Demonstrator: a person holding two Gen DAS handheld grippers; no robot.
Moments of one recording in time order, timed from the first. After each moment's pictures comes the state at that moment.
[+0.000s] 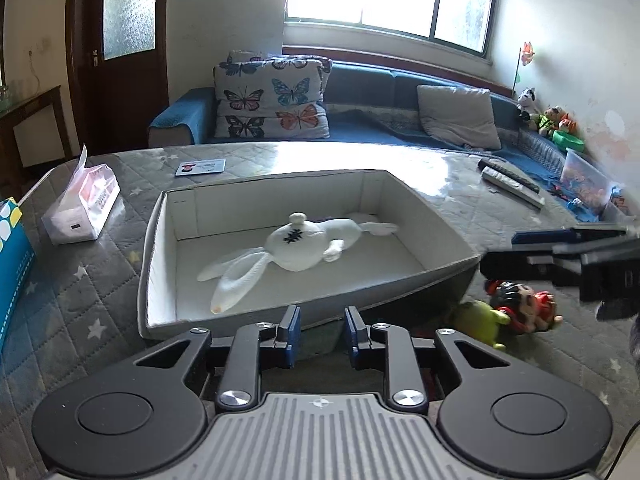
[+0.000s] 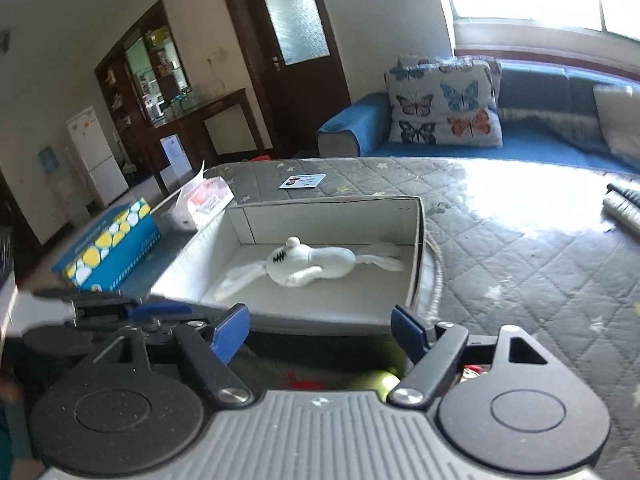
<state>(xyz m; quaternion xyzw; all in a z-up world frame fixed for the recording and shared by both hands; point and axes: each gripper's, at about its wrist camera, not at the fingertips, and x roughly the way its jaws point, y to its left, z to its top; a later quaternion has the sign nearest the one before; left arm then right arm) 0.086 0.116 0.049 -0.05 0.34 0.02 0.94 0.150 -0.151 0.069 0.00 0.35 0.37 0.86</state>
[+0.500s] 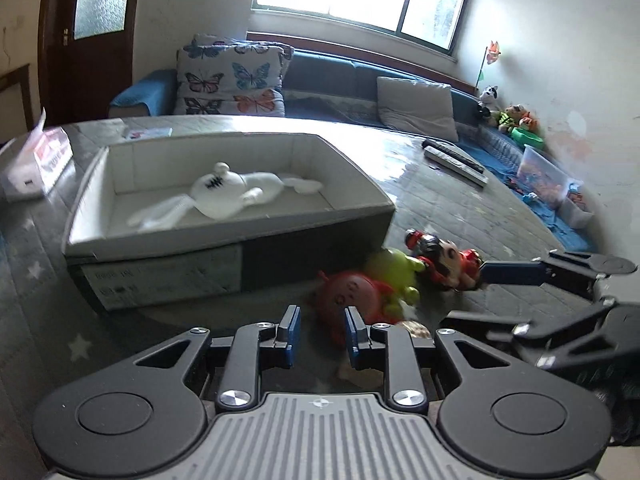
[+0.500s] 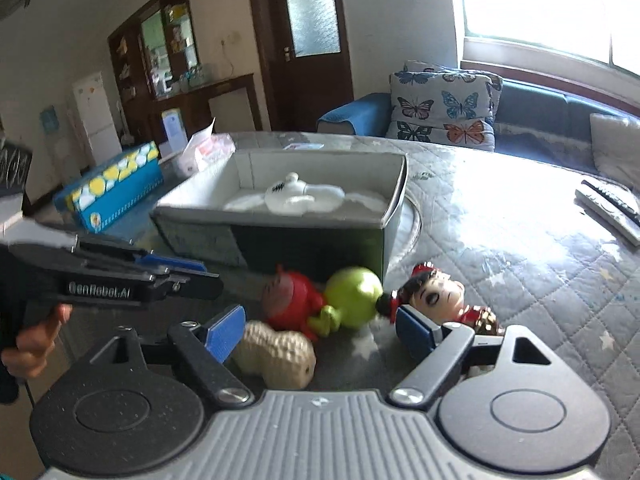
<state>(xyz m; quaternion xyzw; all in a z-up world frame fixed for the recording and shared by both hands) 0.056 0.072 0.025 -0.09 0.35 -0.04 0.93 0.077 -0.192 0.040 -0.07 0.32 0.37 0.87</state>
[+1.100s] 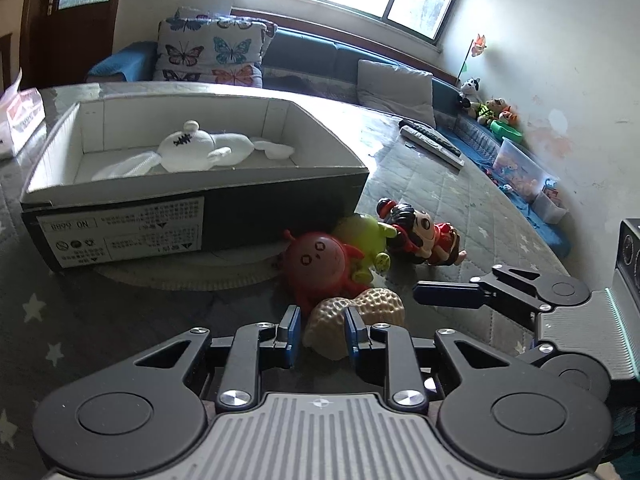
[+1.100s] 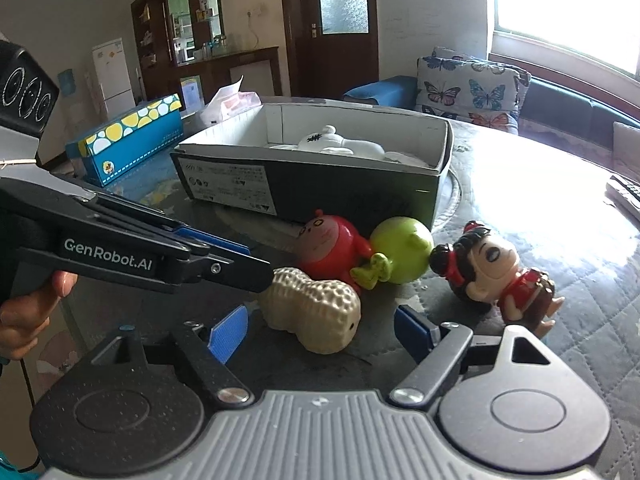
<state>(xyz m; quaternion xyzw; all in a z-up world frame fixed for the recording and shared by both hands) 0.055 0.068 0.004 -0.13 0.38 -0.08 0.91 0.059 -0.169 0.006 -0.11 0.34 0.39 0.85</state>
